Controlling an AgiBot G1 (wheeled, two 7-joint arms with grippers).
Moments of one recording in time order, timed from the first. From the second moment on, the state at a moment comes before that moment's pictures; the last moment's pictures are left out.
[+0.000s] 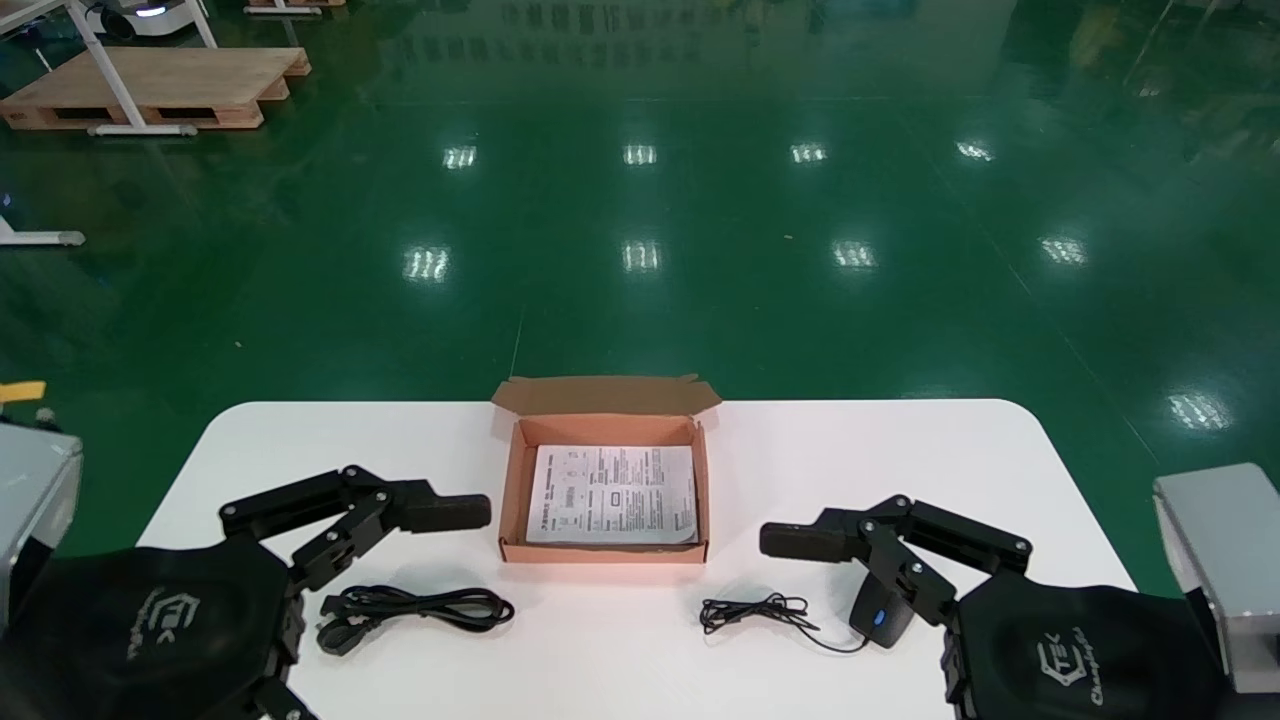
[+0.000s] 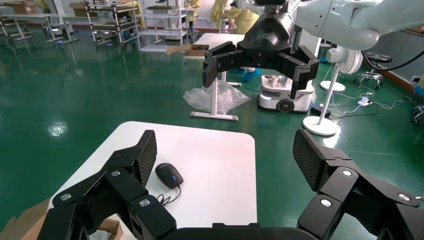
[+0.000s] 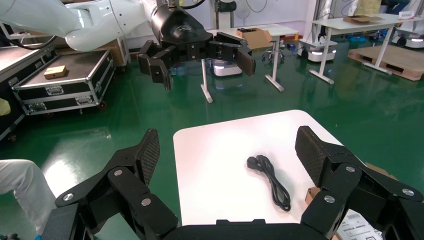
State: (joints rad) left arm -1.08 0.61 0.29 -1.28 0.75 1.50 -0.19; right arm 1.07 -0.61 -0.28 1.29 -0.74 -1.49 0.18
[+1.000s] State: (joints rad) left arm -1.58 0.85 0.74 -1.10 1.58 1.57 -0.11; right arm 1.27 -0.81 -0.49 1.20 -1.31 -1.33 0.13
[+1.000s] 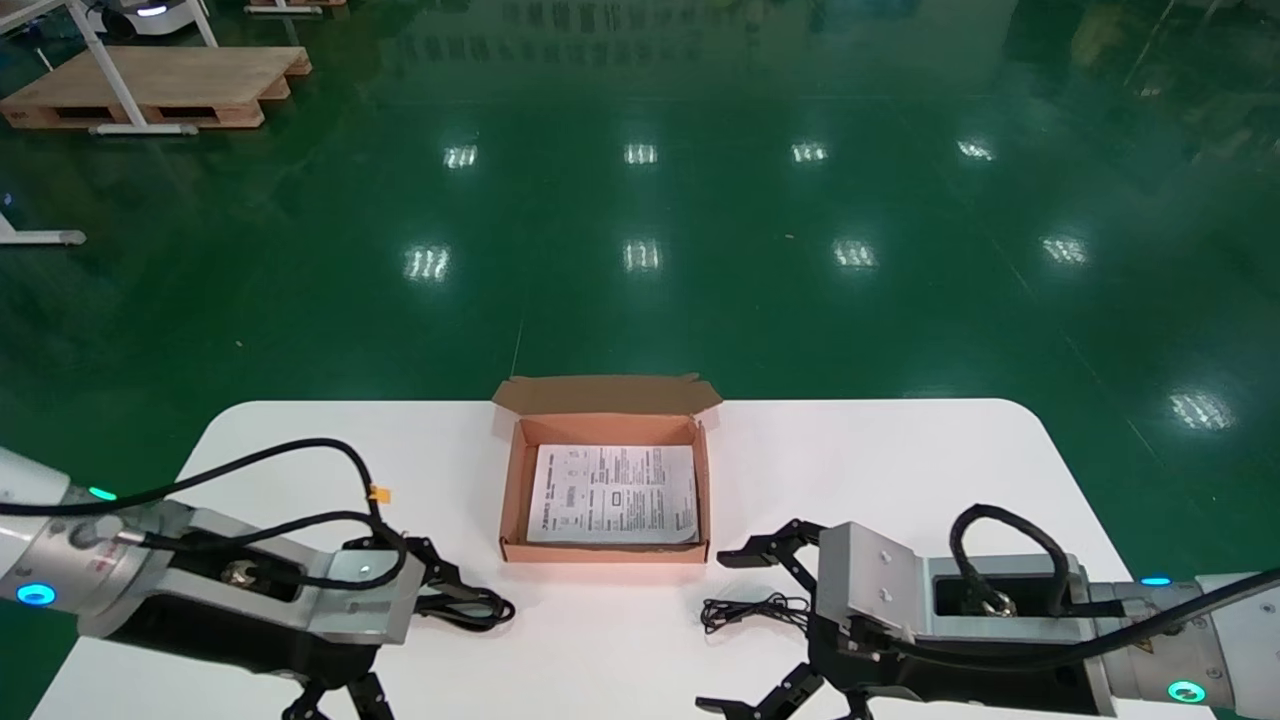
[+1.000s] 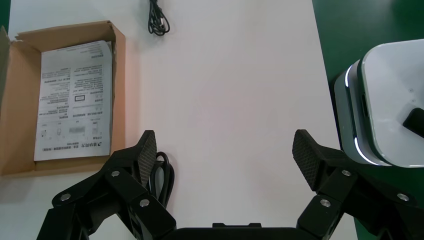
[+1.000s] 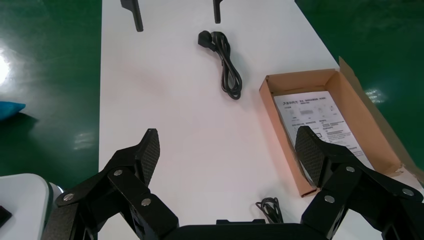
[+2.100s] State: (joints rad) left arm -1.54 1.11 0.88 -0.72 1.98 1.13 0.14; right arm 1.26 -0.79 -0.53 1.31 -1.40 -1.30 0.22
